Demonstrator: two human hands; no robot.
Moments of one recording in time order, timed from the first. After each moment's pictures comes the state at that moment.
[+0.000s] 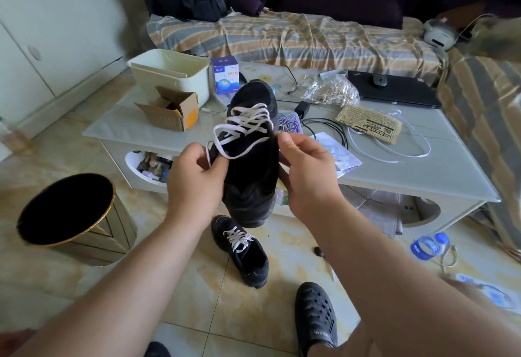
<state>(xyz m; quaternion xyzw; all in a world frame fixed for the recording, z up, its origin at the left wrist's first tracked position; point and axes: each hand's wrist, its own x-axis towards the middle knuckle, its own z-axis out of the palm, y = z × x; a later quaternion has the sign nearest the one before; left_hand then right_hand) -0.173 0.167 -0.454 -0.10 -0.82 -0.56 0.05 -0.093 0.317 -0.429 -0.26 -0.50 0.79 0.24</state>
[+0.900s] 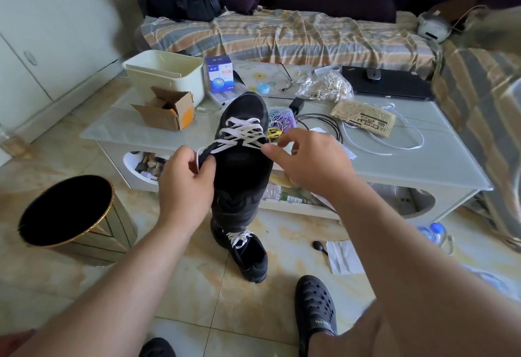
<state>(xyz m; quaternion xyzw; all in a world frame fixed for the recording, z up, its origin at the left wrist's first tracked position) -0.170 0.158 -0.464 -0.13 -0.86 -0.47 0.11 -0.074 0.359 -0.411 -0.23 -0.94 0.23 0.13</state>
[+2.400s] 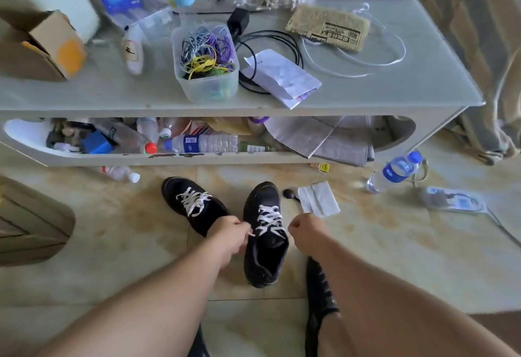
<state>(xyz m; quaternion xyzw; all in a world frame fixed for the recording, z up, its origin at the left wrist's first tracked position) -0.096 0.265 -0.740 0.05 -0.80 -0.37 -0.46 0.038 0.420 -0.736 -0.47 -0.79 0.34 -0.20</state>
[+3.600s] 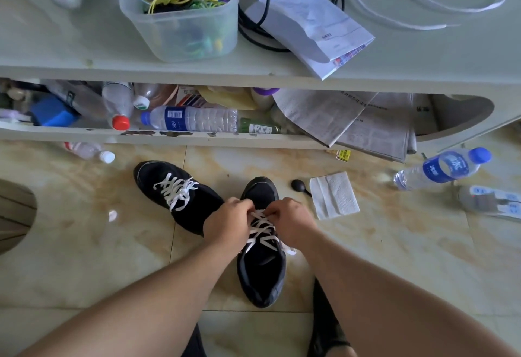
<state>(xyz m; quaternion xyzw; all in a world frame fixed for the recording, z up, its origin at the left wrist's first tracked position) -0.131 0.299 -0.837 -0.32 -0.91 -0.10 -0.25 -0.028 0.440 -0.848 -0.34 -0.85 0.37 -0.17</state>
